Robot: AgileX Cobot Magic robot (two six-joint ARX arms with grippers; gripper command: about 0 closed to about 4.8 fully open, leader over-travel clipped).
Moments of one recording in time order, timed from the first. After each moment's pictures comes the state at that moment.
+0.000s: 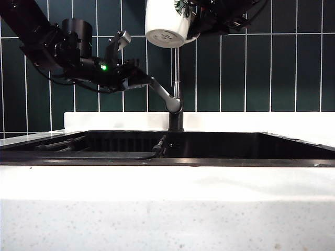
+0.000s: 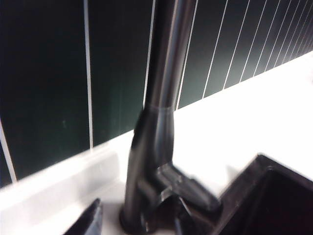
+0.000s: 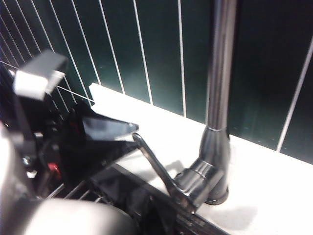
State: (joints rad) left arm -0.23 2.12 1.58 0.51 0.62 -0.03; right arm 0.36 1.67 1.42 0.07 -0.23 0.04
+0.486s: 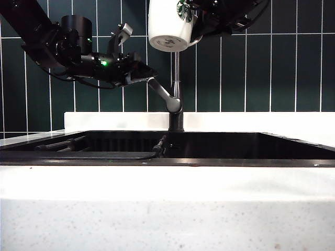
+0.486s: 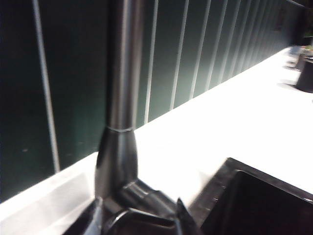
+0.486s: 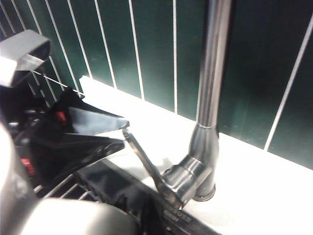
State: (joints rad) left arm -0.24 2.12 1.59 0.55 0.77 -0.03; right arm 0.36 1.67 1.42 0.05 -0.22 -0.02
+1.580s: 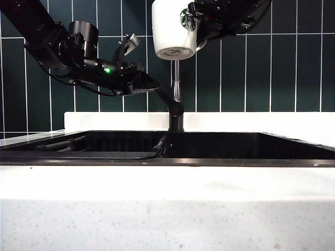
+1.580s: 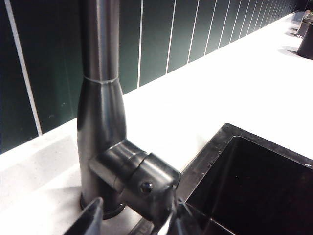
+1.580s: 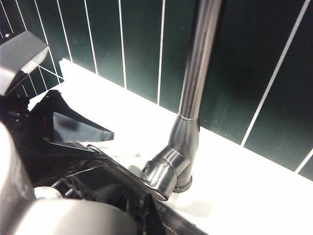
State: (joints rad) left arm -0.25 2.12 1.59 0.40 0.72 0.07; right arm 0.36 1.67 1.42 0.02 -0.17 -0.12
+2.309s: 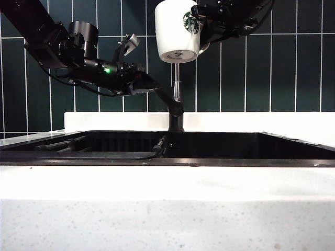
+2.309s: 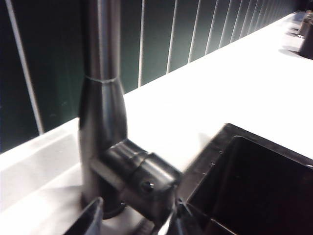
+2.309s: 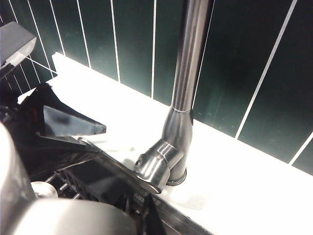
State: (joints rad) left arm -0.25 2.12 1.59 0.40 0.70 0.07; right arm 0.35 1.67 1.42 0.01 -0.17 -0.13
